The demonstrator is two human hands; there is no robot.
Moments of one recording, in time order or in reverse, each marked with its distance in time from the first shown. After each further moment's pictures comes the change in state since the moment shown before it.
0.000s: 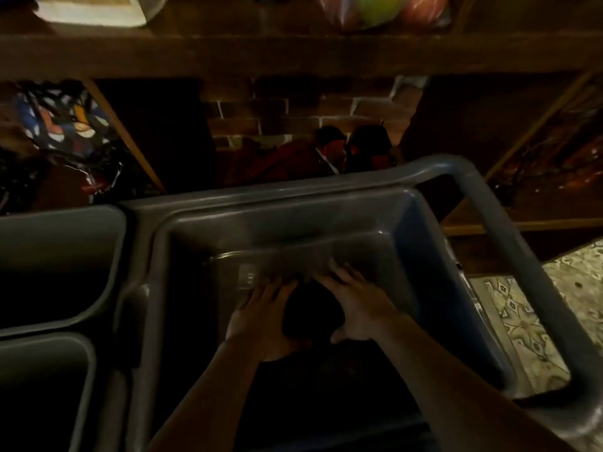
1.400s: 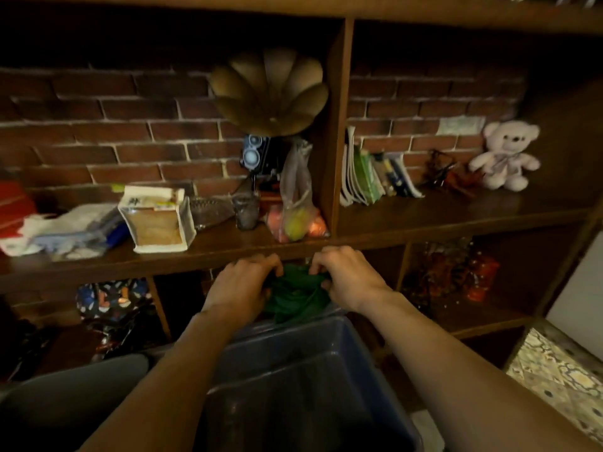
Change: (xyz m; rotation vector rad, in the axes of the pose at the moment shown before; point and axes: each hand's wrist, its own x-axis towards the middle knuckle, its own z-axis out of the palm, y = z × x) left_hand -0.137 0.128 -0.313 0.083 0.657 0.352; right_hand -0.207 -0.088 -0.279 -0.039 0.756 -0.029
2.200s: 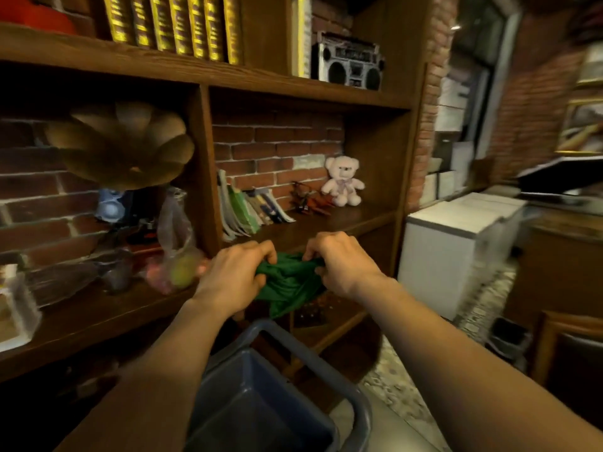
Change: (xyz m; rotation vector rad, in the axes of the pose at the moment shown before) left_hand 0.068 0.123 -0.039 -0.106 0.118 0.481; right_hand -0.095 0.027 -0.129 -0.261 0.200 0.371
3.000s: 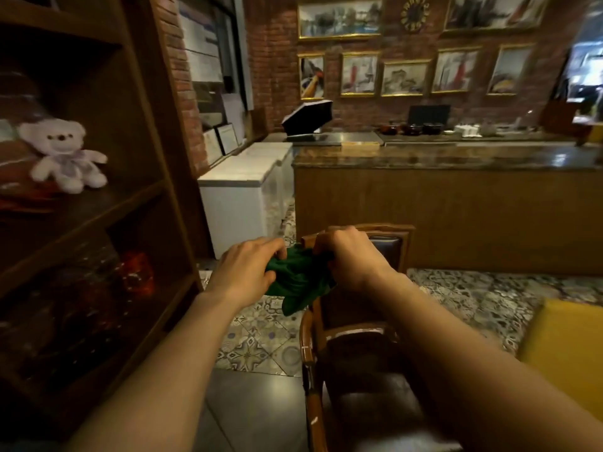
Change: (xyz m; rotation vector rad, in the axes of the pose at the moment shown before) left_hand 0.114 0.390 0.202 -0.427 -0.219 0.689; right_hand -0.290 0.295 -0.075 -0.175 0.103 0.723
